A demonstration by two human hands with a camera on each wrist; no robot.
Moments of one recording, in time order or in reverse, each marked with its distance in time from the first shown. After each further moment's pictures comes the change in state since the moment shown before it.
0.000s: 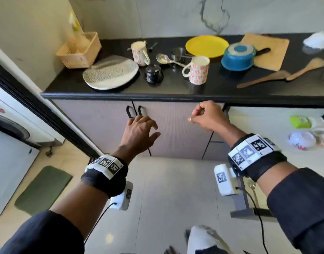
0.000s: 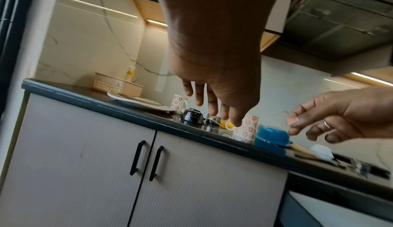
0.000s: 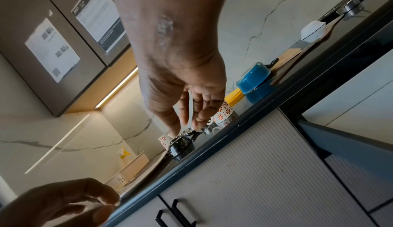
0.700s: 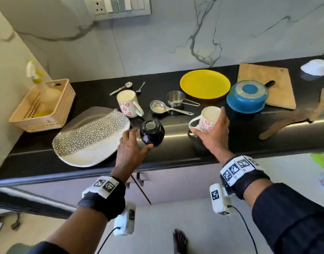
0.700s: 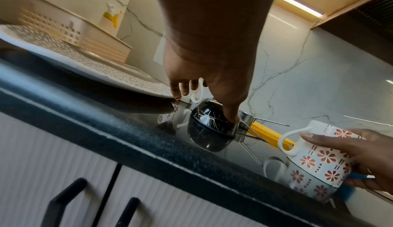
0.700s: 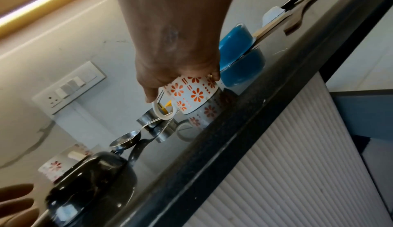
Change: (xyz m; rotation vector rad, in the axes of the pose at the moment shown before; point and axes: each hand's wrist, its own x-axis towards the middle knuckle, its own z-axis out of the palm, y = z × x) left_hand 0.259 -0.147 0.041 -0.349 -0.032 -0.271; right_hand 0.253 0.003 0.042 0.079 0.543 0.219
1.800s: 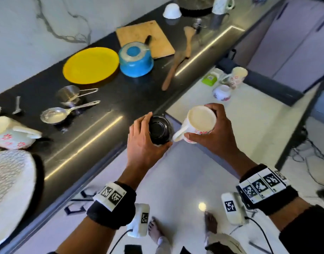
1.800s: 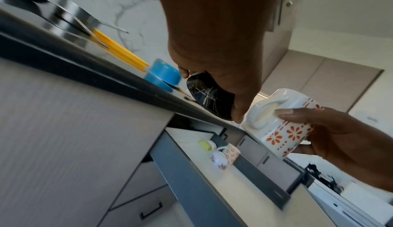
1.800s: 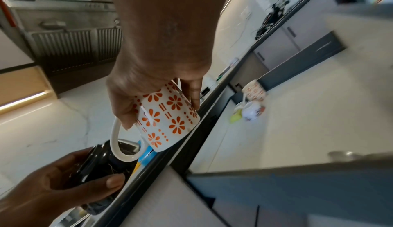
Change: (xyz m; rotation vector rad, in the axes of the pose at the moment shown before) left_hand -0.095 0.162 0.098 -0.196 -0.293 0.741; right_hand -0.189 0.093 -0.178 -0.026 0.411 0.022
